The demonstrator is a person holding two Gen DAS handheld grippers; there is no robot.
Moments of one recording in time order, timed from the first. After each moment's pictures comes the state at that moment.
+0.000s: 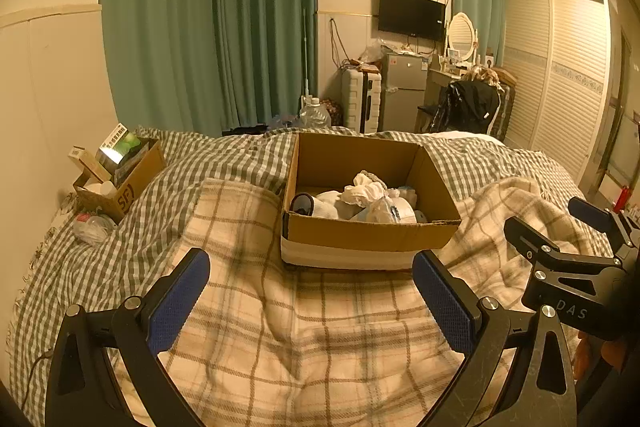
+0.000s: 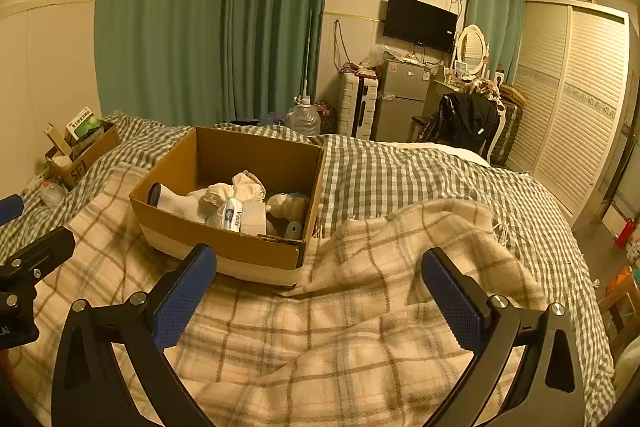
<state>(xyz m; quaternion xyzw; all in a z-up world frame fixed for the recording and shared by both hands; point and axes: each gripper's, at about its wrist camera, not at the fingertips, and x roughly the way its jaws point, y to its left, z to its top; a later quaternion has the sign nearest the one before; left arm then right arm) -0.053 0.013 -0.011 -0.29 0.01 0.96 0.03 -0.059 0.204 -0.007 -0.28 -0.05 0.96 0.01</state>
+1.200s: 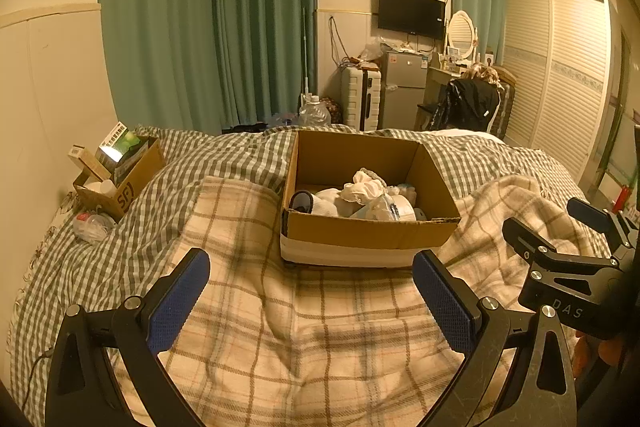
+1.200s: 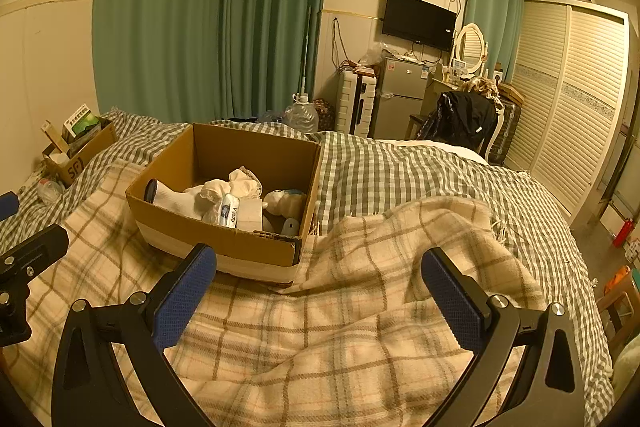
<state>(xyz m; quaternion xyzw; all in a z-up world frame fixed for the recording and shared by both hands) -0.054 0.016 -0.012 -0.29 0.02 0.96 0.03 -0.060 0.206 -0.010 -0.28 -0.05 0.96 0.02</state>
